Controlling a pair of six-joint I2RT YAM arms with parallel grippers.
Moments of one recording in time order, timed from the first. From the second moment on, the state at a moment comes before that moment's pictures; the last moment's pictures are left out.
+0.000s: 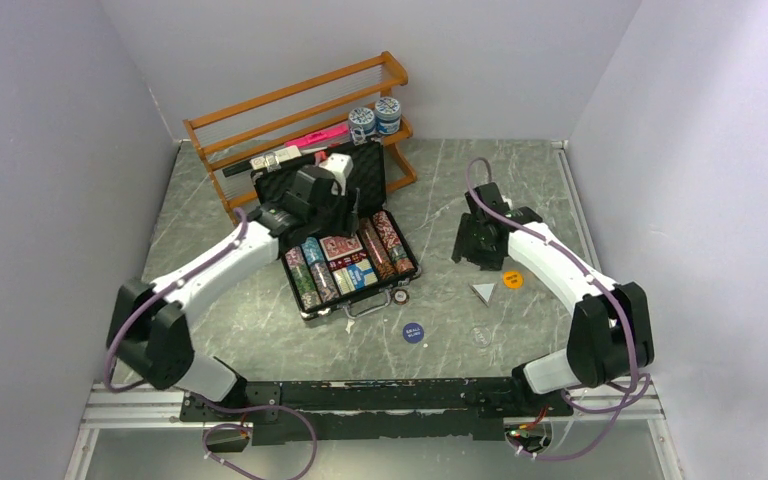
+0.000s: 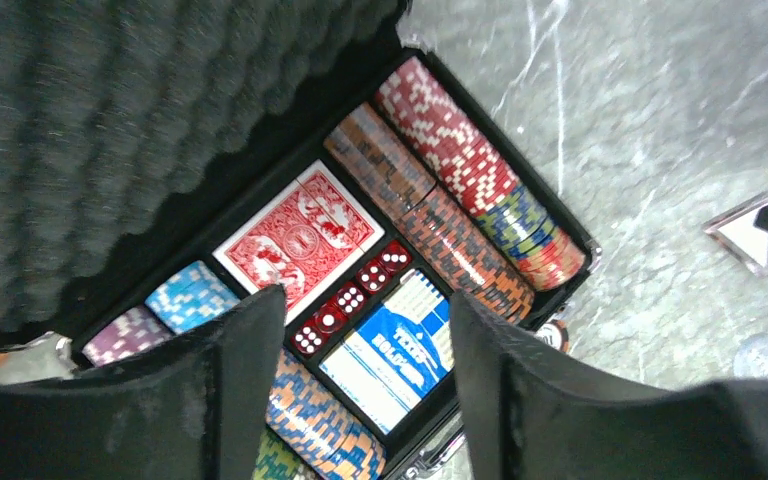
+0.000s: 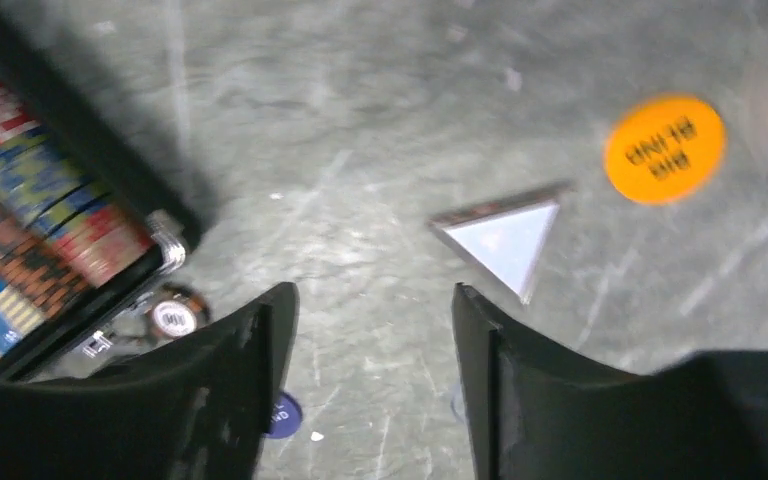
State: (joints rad) left arm -0.59 1.52 1.19 -0.37 -0.06 -0.29; right arm 0.35 1.44 1.05 -0.72 0.11 0.59
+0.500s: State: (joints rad) left arm -0.59 1.19 0.94 -0.33 -0.11 -0.33; right arm 0.23 1.45 0.88 -0.76 0.21 0.69
